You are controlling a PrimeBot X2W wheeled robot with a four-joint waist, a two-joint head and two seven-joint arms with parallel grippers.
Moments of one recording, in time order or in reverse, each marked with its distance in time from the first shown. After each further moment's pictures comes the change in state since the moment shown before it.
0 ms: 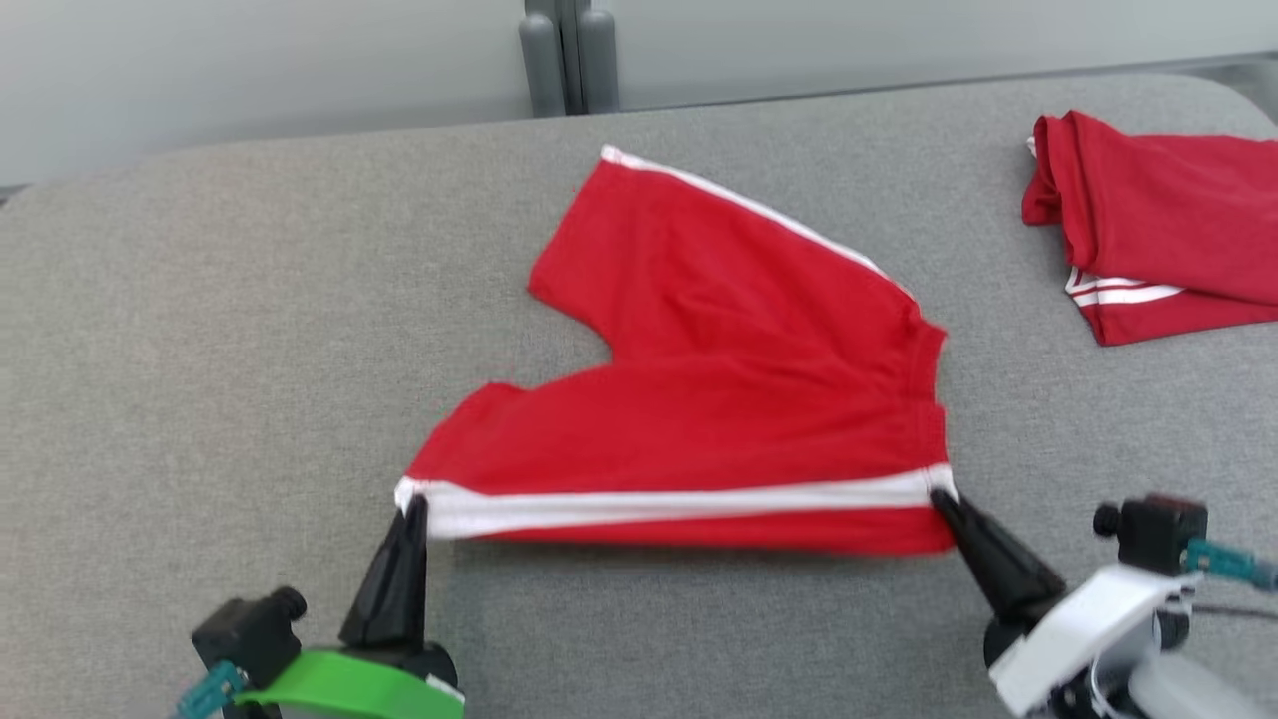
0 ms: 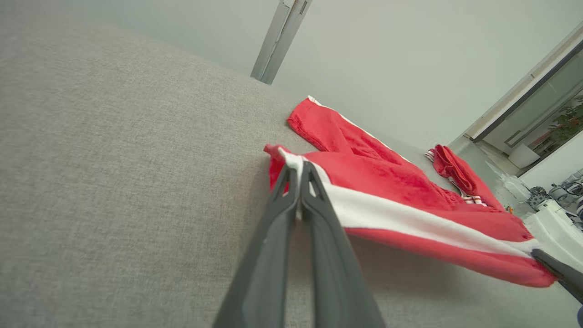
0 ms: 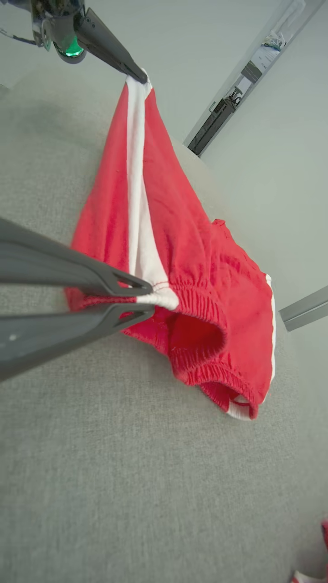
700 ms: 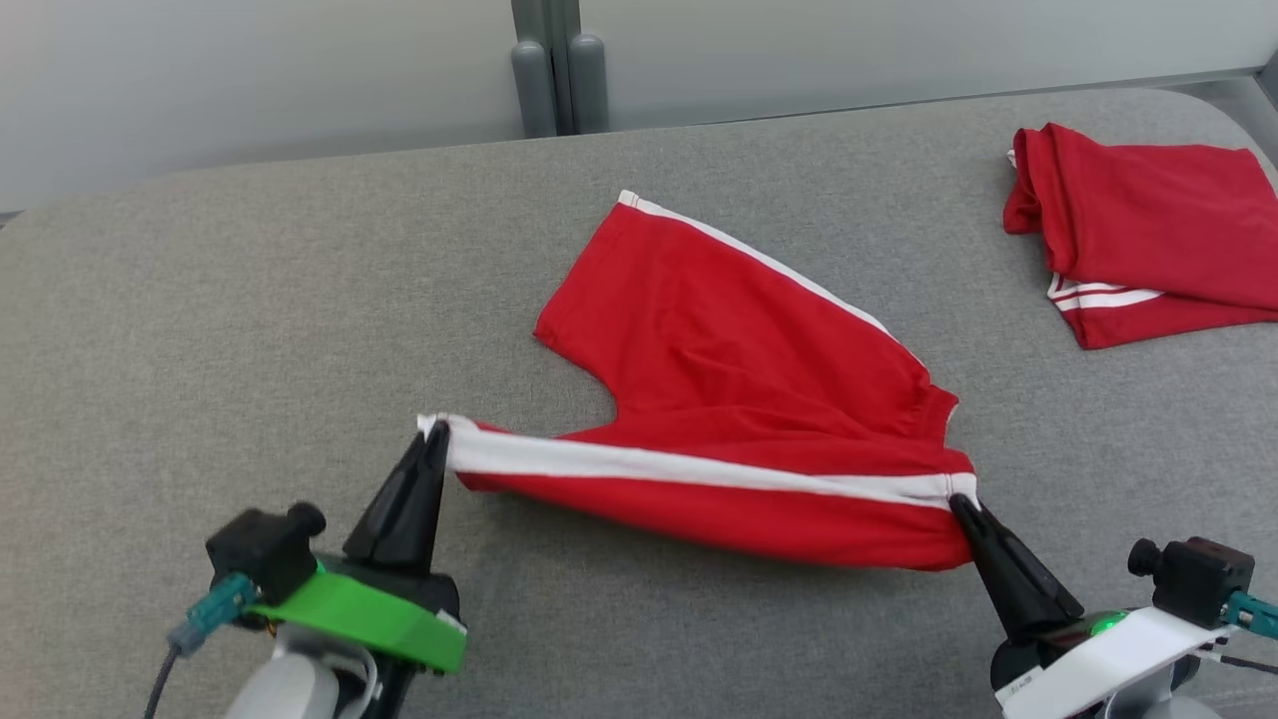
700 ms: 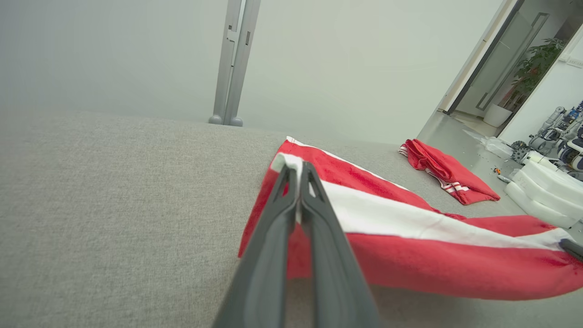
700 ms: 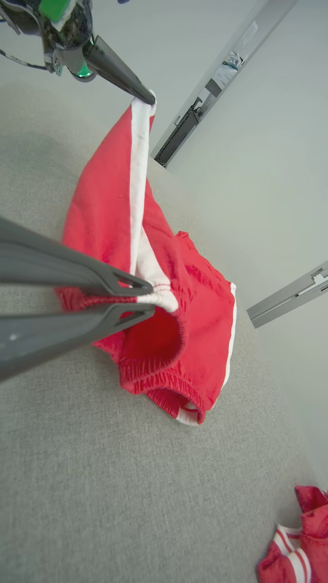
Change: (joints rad) left arm -0.104 0.080 -0.095 -0.014 0.060 0.000 0.000; right arm 0.210 0.097 -0.199 -0.163 -0.121 0.000 -0.001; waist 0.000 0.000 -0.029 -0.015
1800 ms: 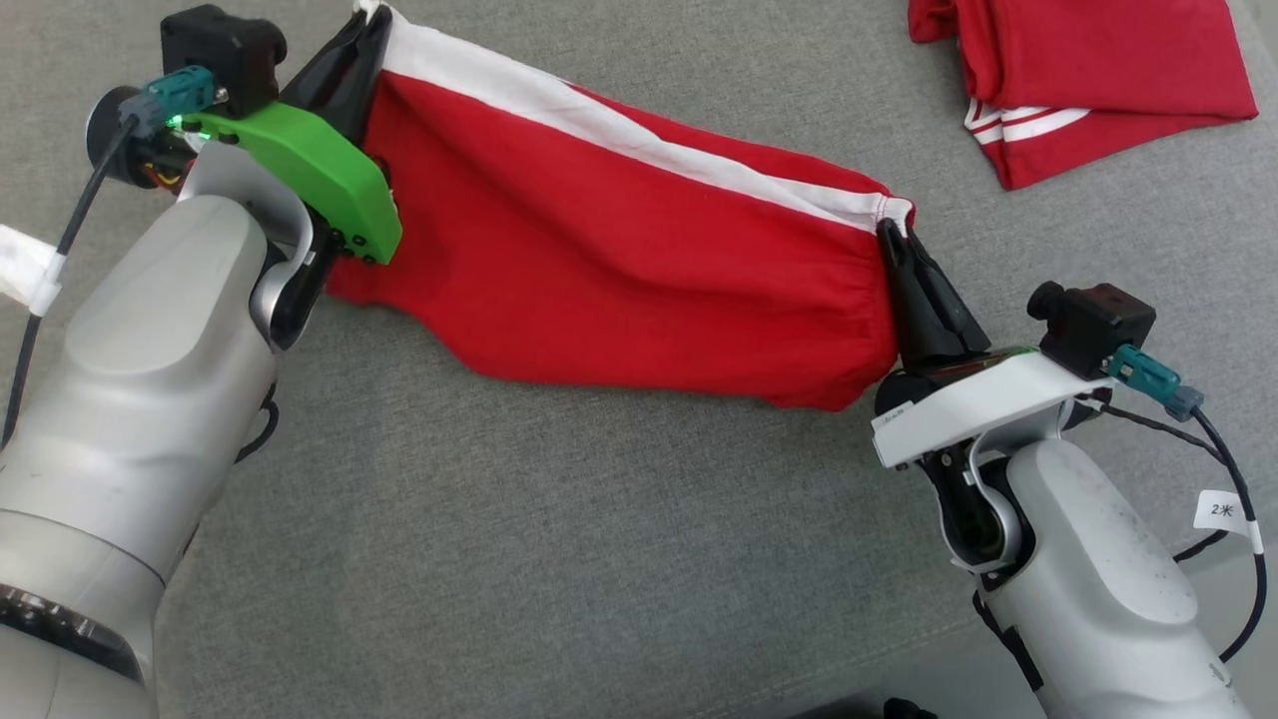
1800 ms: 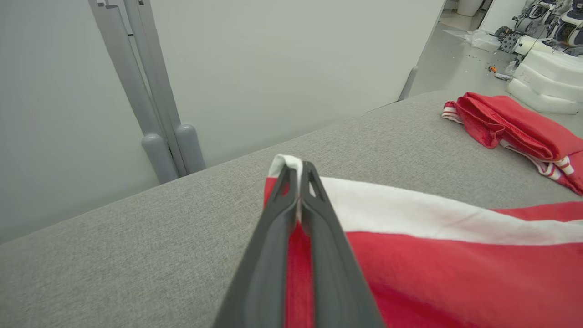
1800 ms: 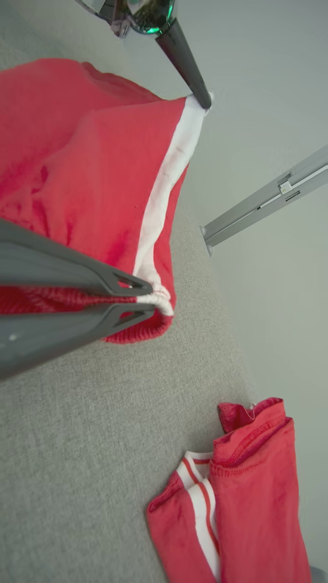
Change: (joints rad) left arm -0.995 0.081 -0.508 0.682 -0.219 0.000 0.023; right arm -0.487 0.334 -0.146 0.321 -0.347 0.000 0.000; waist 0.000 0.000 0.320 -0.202
